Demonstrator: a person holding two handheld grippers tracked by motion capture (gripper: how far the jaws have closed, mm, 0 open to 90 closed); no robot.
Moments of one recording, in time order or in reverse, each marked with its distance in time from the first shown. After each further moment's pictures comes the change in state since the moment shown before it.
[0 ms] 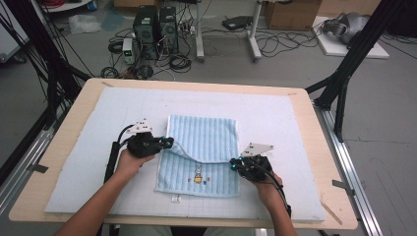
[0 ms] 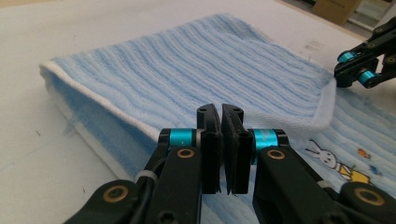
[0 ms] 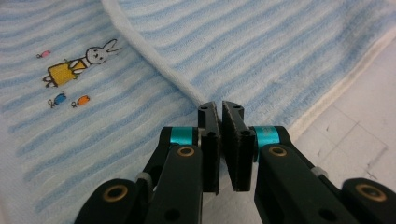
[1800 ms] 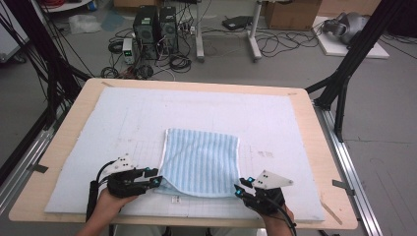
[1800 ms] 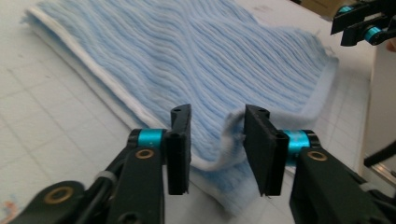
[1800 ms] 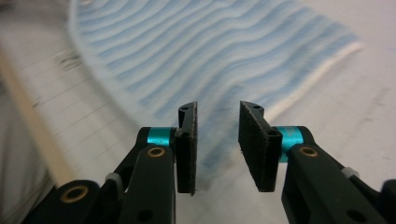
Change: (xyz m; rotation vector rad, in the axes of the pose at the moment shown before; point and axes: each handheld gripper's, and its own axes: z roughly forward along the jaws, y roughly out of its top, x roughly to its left) left arm -0.057 -0.060 -0.063 -0.005 -0.008 -0.051; right arm 0.061 -0.034 -0.062 -0.095 -0.060 0.066
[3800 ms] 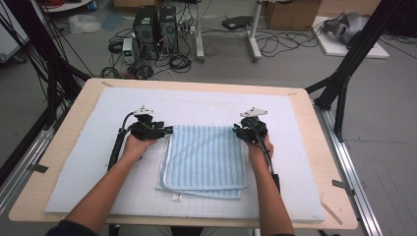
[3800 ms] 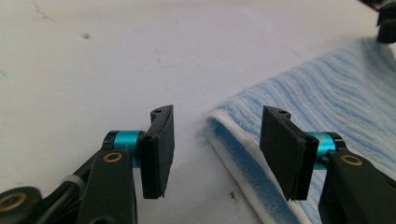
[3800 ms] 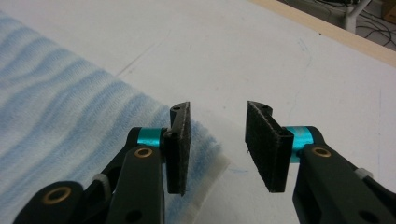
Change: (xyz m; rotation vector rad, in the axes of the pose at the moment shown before) left arm 0.115 0.076 0.105 0.050 0.206 -0.126; right arm -0.129 0.089 0.128 0.060 -0.290 0.052
